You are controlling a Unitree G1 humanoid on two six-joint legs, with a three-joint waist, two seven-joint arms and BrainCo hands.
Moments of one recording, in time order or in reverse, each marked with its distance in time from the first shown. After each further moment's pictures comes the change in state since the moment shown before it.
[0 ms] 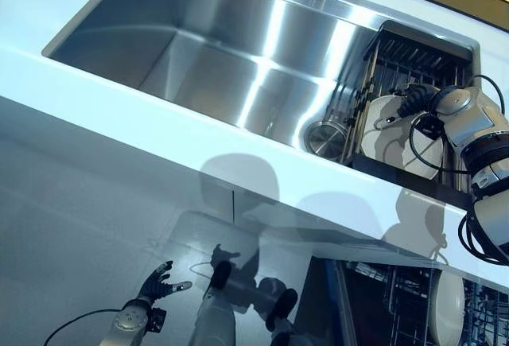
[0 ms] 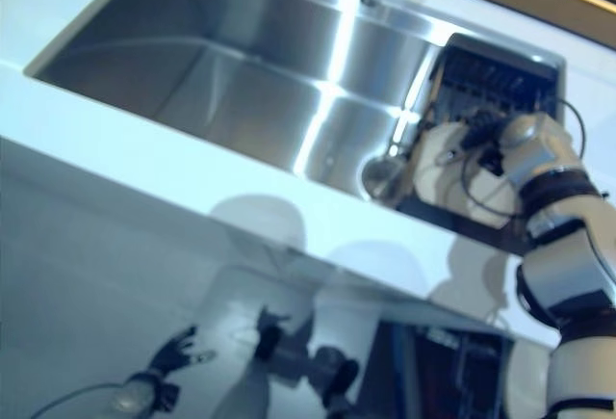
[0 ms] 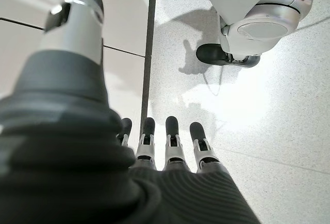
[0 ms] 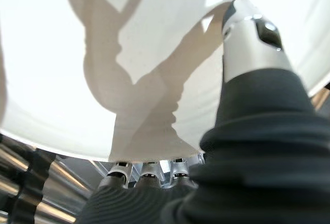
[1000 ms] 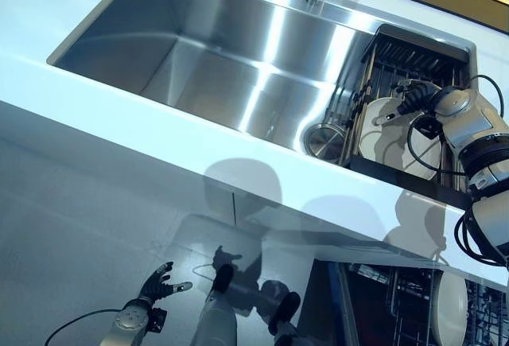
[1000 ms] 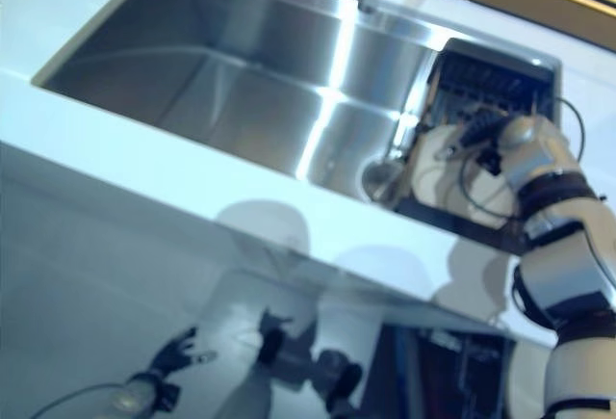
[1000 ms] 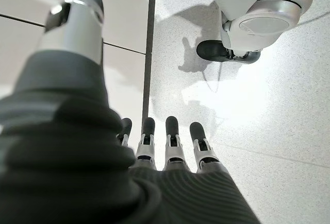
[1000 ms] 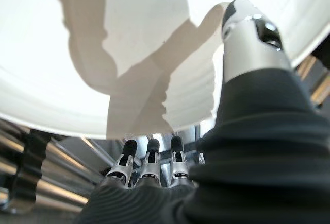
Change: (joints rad) left arm -0.005 -0.003 0.000 0.005 0.008 0.018 -0.001; right arm 0.005 0.008 -0.039 -0.002 -0.001 -0.006 -0.093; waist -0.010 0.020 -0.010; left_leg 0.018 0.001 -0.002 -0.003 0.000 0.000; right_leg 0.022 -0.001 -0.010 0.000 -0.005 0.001
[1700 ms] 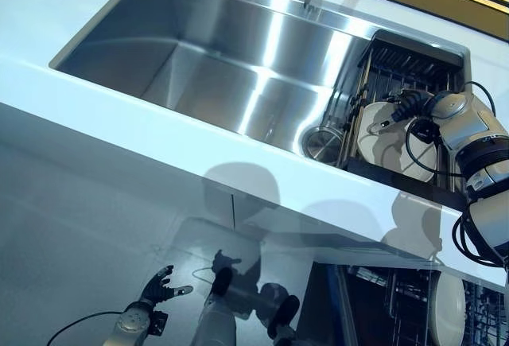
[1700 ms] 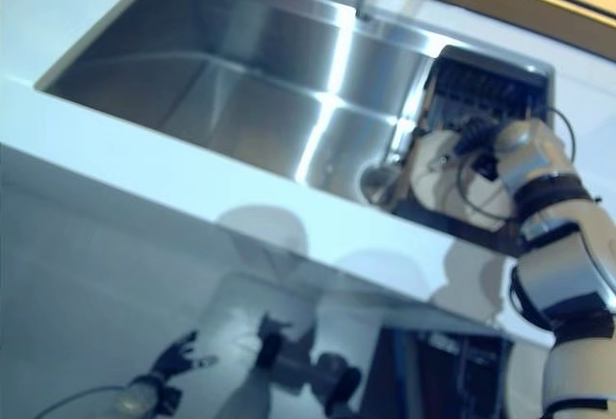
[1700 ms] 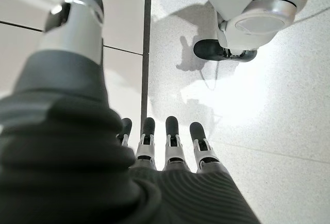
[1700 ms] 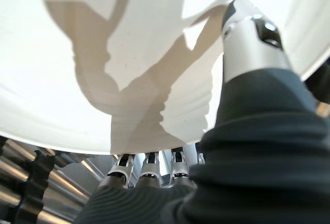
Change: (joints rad) left arm -0.002 -0.004 -0.001 0.018 0.031 0.001 0.009; right arm 0.020 0.010 0.000 0.001 -0.001 0.007 0.111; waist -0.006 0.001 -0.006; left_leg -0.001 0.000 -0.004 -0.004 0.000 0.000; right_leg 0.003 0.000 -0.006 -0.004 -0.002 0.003
